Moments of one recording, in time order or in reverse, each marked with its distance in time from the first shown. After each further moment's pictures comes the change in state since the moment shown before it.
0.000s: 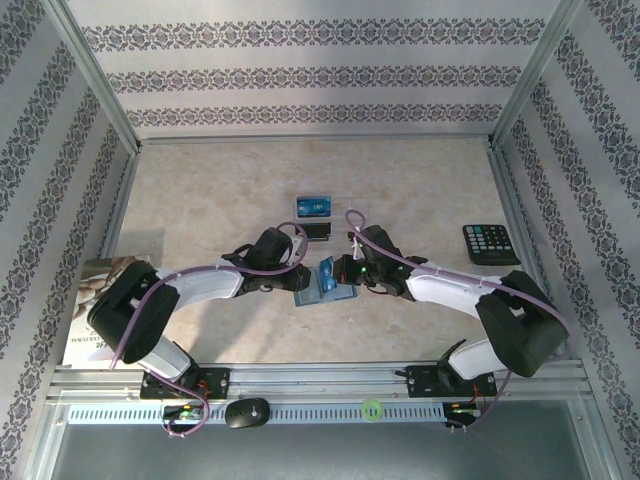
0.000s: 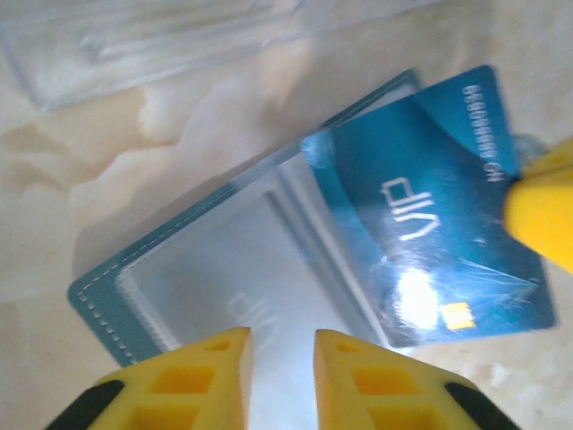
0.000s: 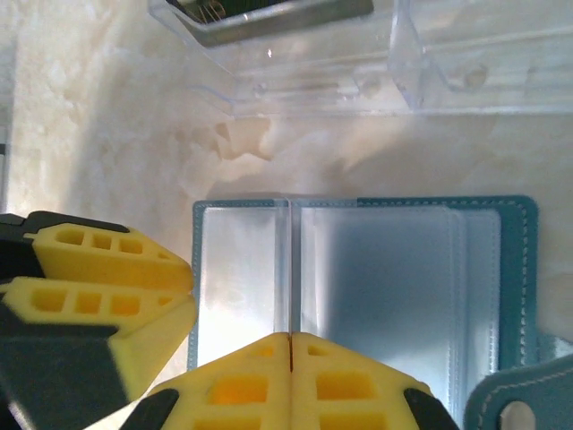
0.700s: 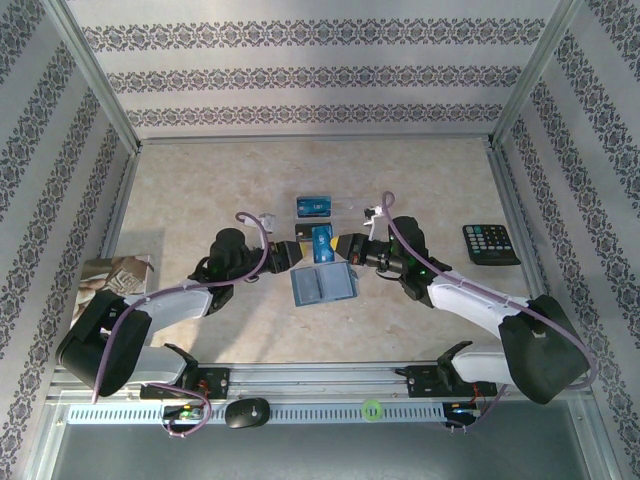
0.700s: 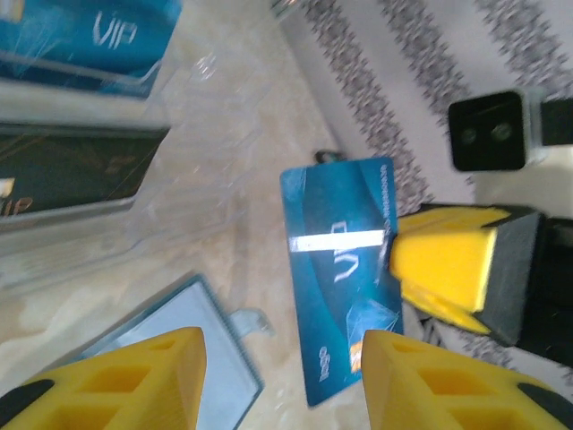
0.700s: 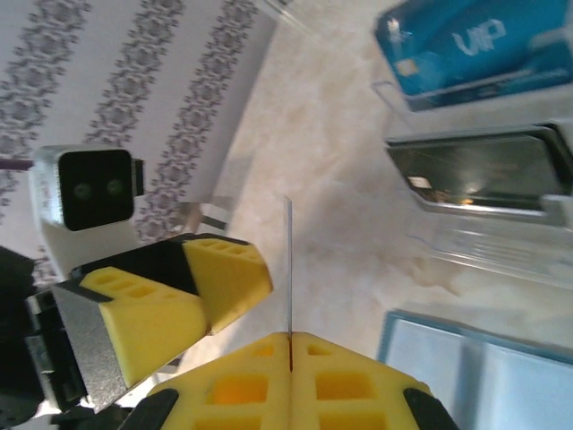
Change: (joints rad) left arm 0.161 -0.197 -0.276 0.724 0.230 -0.325; right arm -0.113 -0.145 -0.100 0.434 -0.250 0.109
